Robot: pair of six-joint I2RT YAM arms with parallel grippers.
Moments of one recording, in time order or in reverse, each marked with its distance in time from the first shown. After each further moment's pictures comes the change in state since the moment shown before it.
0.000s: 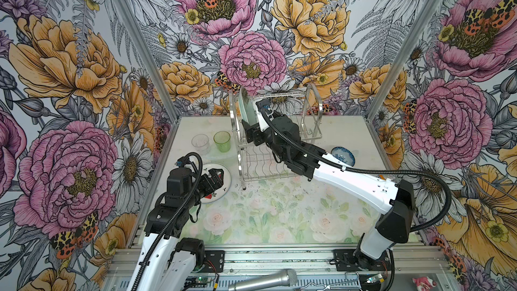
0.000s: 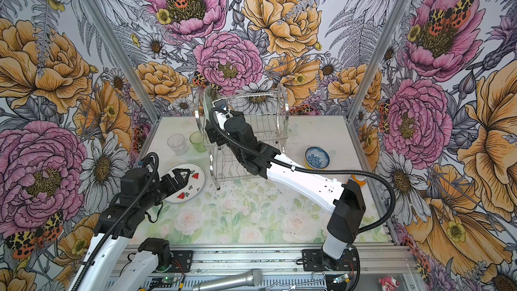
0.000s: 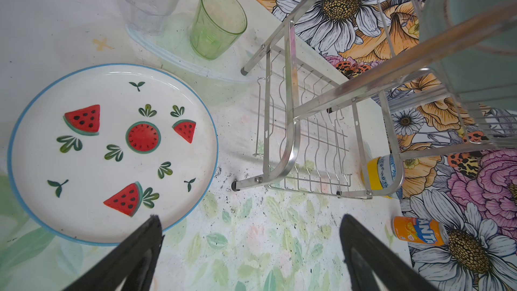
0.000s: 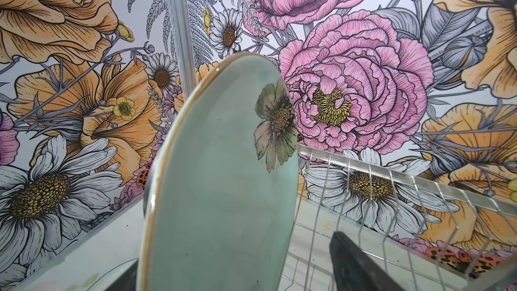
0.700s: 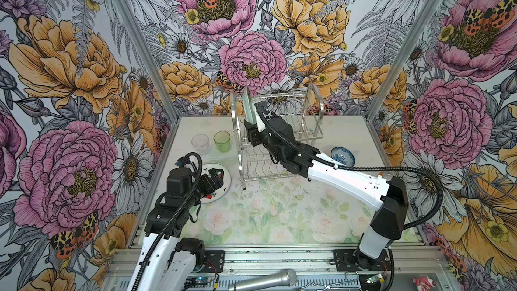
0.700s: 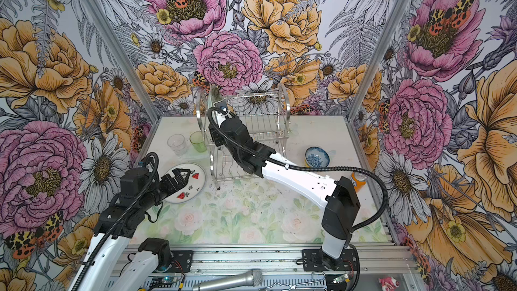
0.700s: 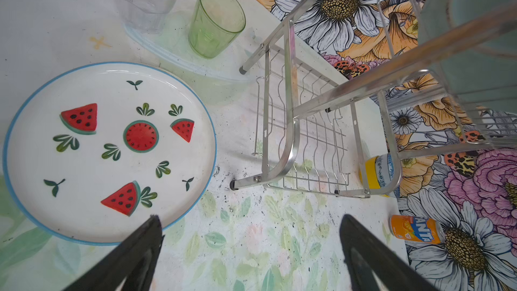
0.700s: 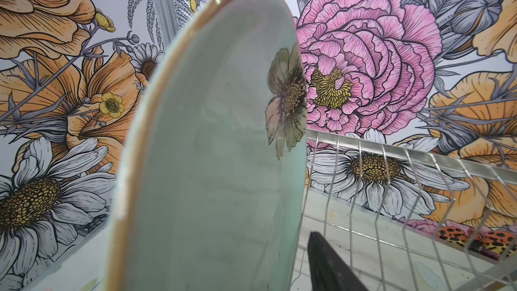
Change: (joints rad) left arm 0.006 0.000 0.000 0.000 0.014 -0.004; right arm -0.006 0.039 0.003 0.000 0.023 0.067
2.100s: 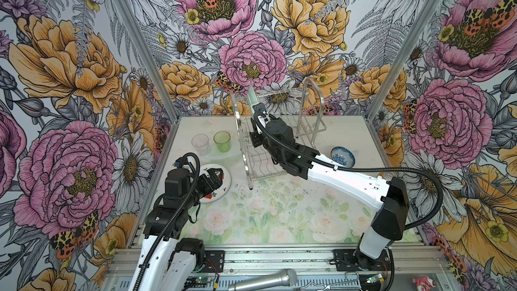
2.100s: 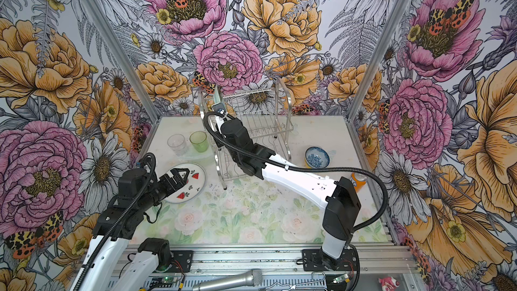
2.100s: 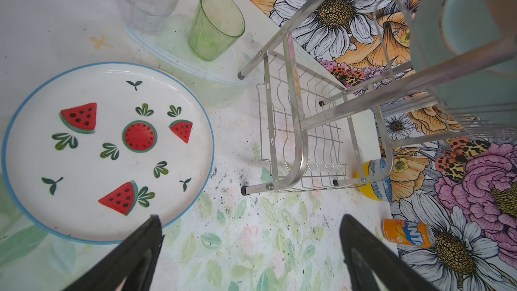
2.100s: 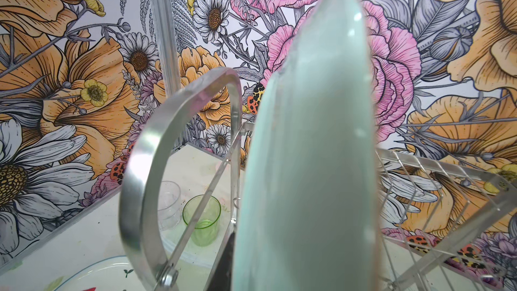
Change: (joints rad) left arm 0.019 -0.011 0.000 0.000 0.013 -0.019; right arm 0.011 -0.010 -0.027 0.037 0.054 -0.111
